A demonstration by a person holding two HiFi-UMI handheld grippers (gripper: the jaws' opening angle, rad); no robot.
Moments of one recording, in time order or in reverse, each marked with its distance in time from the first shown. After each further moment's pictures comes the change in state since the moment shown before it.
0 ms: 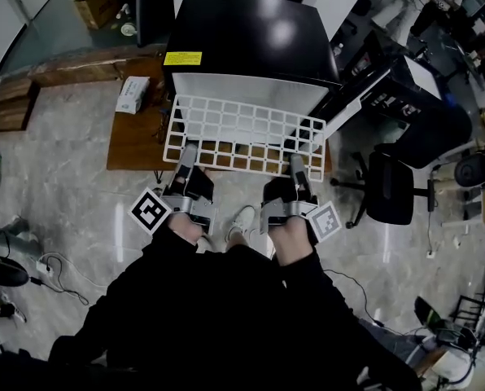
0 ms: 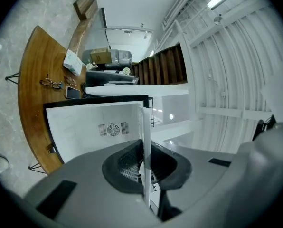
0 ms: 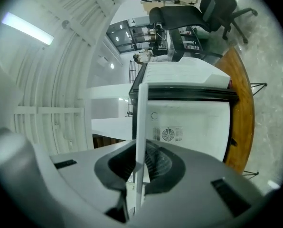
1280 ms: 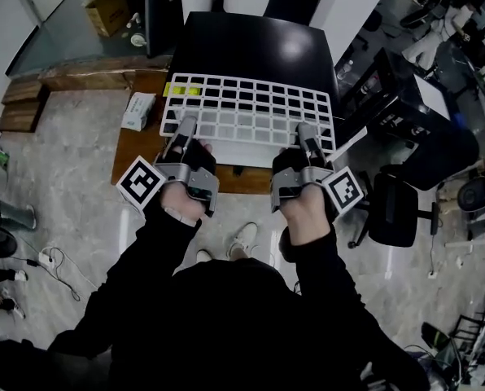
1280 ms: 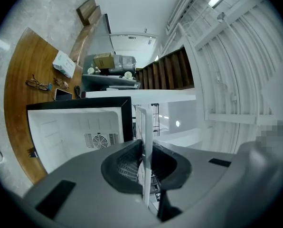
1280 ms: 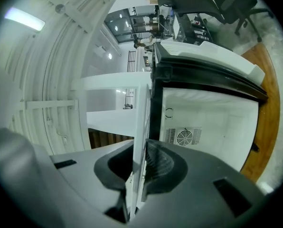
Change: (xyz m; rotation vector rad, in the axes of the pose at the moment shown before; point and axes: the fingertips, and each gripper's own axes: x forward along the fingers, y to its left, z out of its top) left arm 0.123 -0.050 0.057 -0.025 -0.085 0.089; right arm 0.153 0.064 0.024 -0.016 0.099 -0.040
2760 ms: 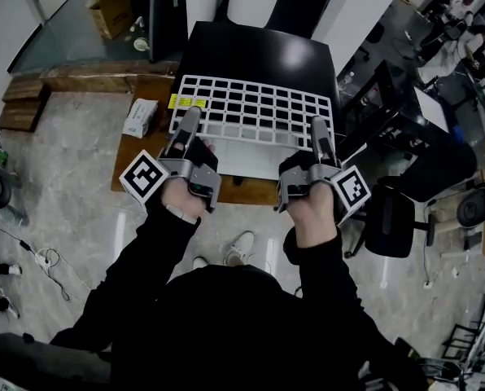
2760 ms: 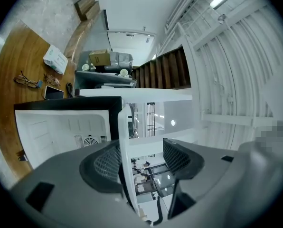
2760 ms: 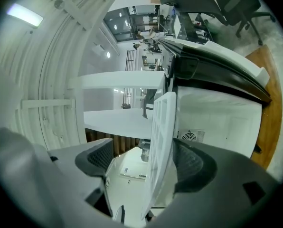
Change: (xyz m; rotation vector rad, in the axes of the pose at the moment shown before) left arm 0.030 -0.016 0.014 0.000 0.018 -0.064; right arm 0.028 0.021 0.009 0.004 0.005 -0.032
